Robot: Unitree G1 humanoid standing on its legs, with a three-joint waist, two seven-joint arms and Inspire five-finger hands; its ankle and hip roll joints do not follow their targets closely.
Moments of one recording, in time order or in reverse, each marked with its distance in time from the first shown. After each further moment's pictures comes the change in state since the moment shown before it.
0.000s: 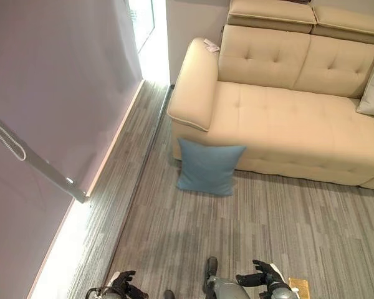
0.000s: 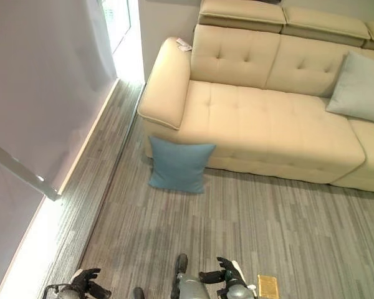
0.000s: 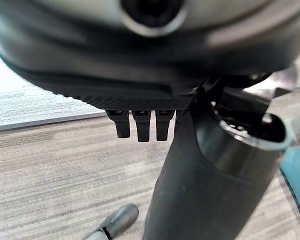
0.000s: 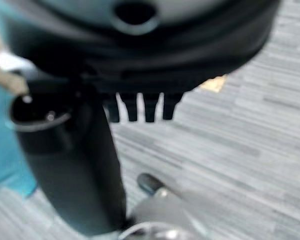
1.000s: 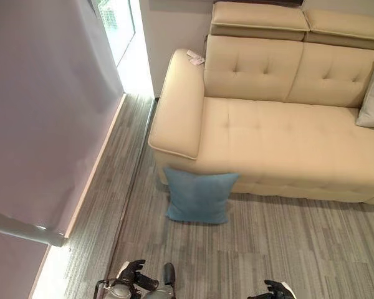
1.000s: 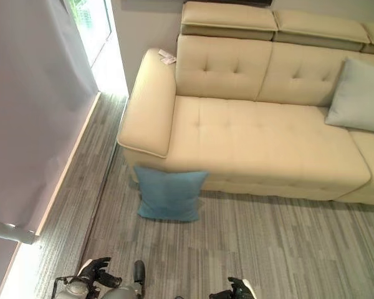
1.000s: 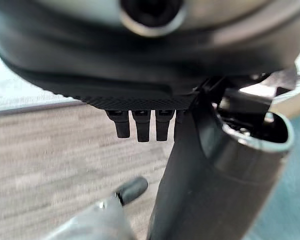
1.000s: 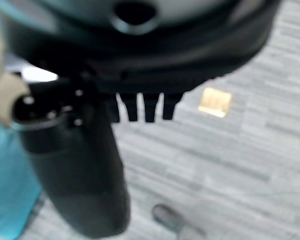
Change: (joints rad) left arm -0.038 0.003 0.012 -0.041 -0.022 -0.019 -0.013; right arm 0.016 -0.014 0.030 0.064 0.002 0.001 0.000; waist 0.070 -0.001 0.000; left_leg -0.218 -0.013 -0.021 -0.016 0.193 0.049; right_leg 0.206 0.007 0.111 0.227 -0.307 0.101
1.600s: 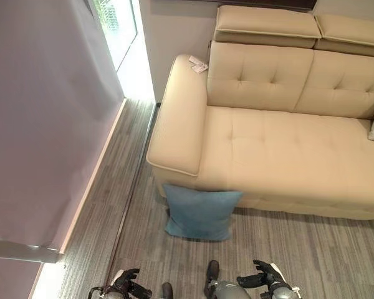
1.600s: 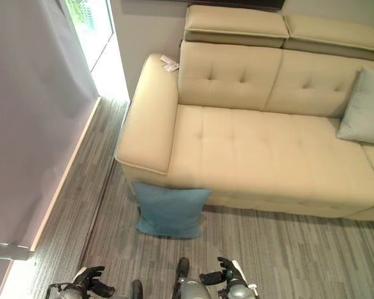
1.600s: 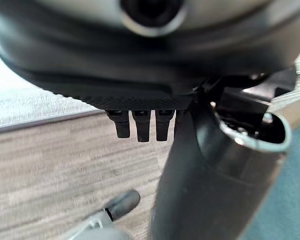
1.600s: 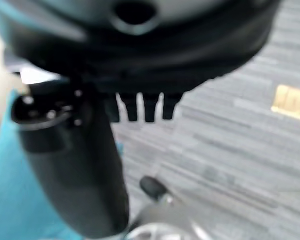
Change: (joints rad) left arm 0.040 0.008 -0.003 0.012 0.013 0.015 -0.002; right arm -0.019 -0.004 -0.015 -0.070 -0.003 -0.005 -0.001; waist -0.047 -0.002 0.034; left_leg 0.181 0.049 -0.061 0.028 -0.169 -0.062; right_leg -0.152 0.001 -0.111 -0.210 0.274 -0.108
